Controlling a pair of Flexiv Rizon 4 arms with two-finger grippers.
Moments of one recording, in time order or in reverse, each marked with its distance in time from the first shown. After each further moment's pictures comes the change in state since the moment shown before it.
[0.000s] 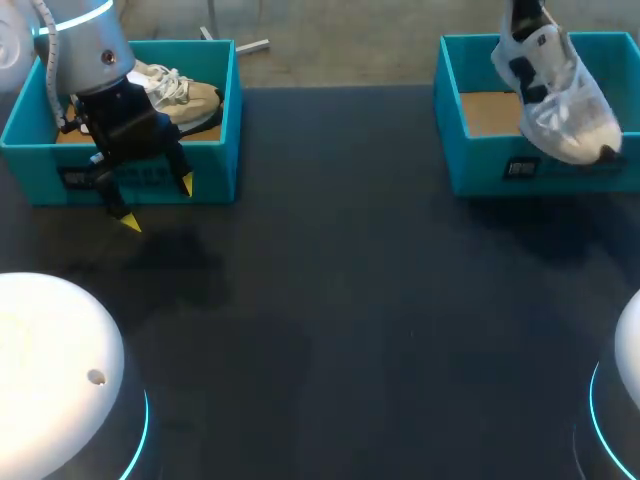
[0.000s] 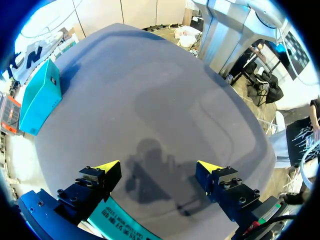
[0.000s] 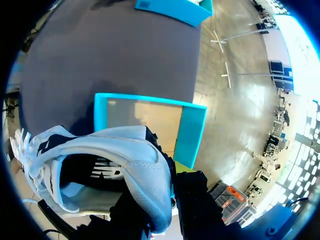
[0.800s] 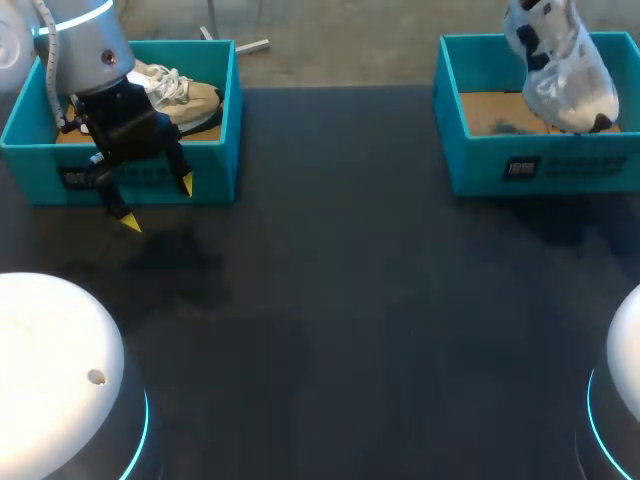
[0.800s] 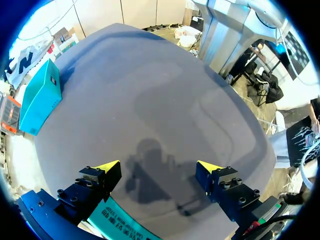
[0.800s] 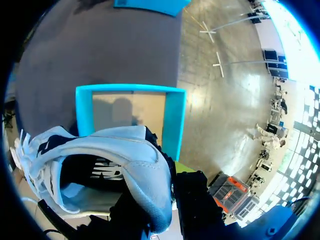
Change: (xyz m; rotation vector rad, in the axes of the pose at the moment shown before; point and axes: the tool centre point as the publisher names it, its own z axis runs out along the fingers) left arm 0.000 0.000 0.000 0.000 0.000 0.000; right arm -0.050 -0.038 0.001 0.047 -0.022 0.070
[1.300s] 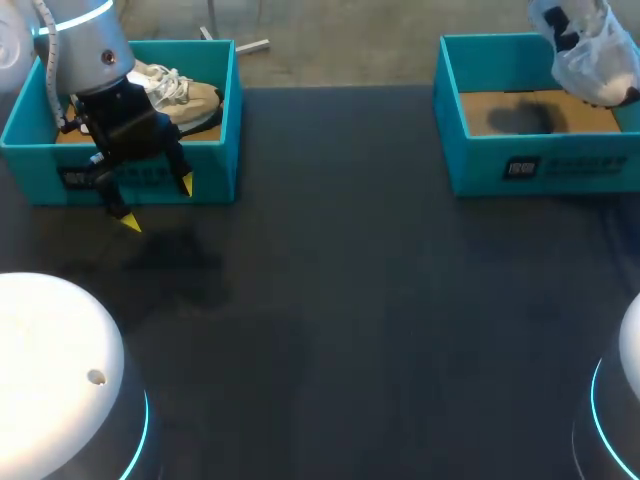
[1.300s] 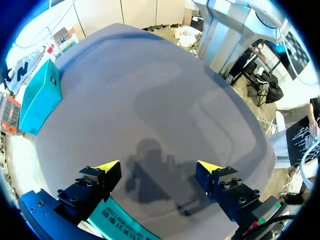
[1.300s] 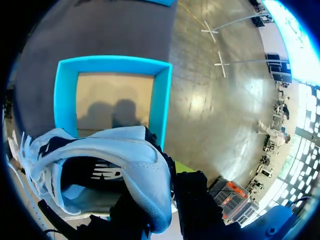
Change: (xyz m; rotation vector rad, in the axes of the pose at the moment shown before) left arm 0.000 0.000 0.000 0.000 0.000 0.000; right arm -0.052 -0.051 0.068 -0.027 0.016 -0.034
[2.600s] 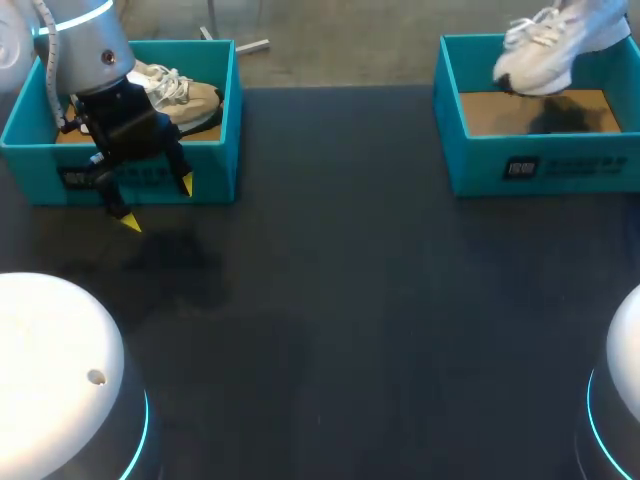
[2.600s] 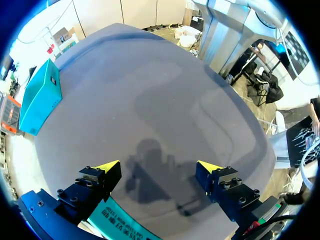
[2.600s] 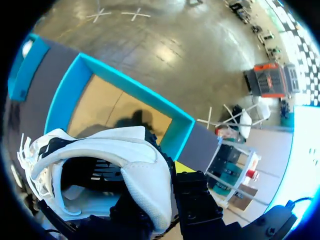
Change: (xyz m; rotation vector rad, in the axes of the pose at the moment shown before) left arm 0.000 0.000 0.000 0.000 0.000 0.000; right arm 0.075 -0.091 0.013 0.268 0.215 1.106
